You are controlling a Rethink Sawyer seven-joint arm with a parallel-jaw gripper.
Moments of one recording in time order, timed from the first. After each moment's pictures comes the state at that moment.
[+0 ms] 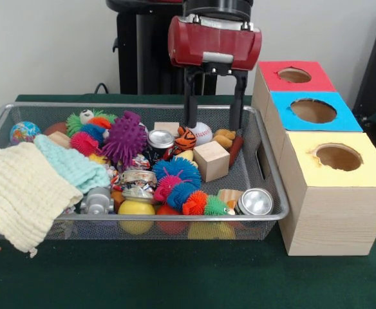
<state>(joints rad) -0.30 -0.79 0.11 1.72 -0.08 0.03 1.41</state>
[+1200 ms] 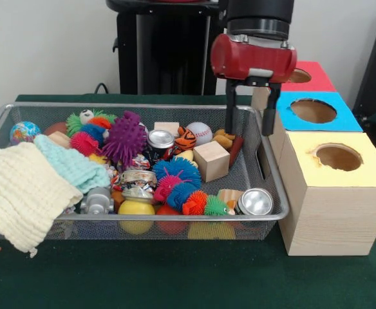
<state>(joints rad) -0.16 -0.75 0.03 1.69 -0.18 0.13 1.41</state>
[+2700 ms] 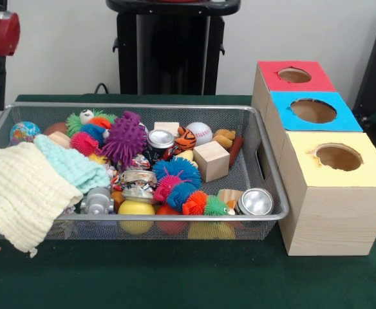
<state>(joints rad) -0.91 -0.79 0.43 1.63 -0.39 0.39 1.36</state>
